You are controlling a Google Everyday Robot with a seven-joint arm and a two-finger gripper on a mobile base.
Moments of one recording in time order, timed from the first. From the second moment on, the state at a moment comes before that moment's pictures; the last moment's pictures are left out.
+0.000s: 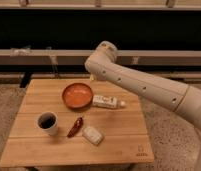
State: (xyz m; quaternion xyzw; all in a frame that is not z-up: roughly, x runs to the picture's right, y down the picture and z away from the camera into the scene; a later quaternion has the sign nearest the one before) arm 0.024 -0.047 0.752 -0.06 0.09 0.71 0.70
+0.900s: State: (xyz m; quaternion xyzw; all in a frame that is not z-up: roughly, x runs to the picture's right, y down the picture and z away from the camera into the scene) arm 0.026 -0.048 0.760 -0.06 0.10 0.71 0.70
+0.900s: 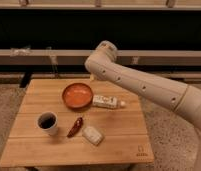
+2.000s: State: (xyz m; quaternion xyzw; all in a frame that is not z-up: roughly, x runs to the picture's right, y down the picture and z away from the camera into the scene) arm 0.067 0.000 0.831 -0.29 0.03 0.43 0.86
